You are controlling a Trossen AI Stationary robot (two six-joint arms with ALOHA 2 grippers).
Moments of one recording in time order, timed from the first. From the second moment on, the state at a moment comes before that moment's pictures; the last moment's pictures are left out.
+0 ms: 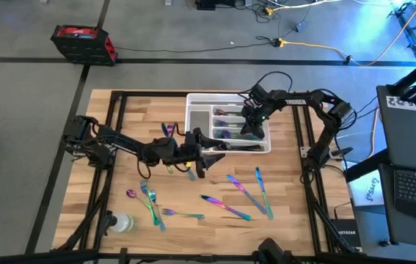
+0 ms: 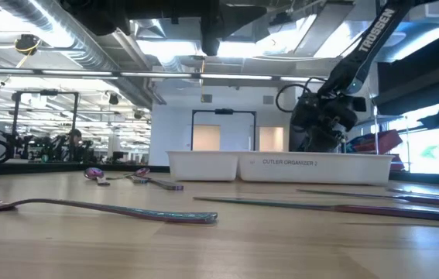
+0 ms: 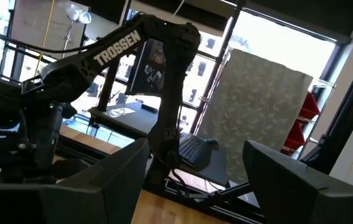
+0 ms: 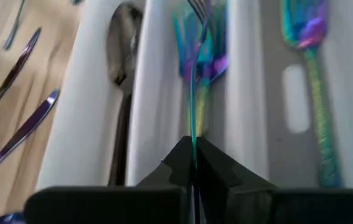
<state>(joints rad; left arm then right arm) -0.13 1.67 0.87 1.01 -0.29 -0.29 -0.83 1.77 0.90 -0.45 -0.82 -0.63</state>
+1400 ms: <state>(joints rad) -0.11 1.67 0.87 0.99 -0.29 -0.29 -0.86 1.77 0.90 -0.51 -0.85 -0.45</state>
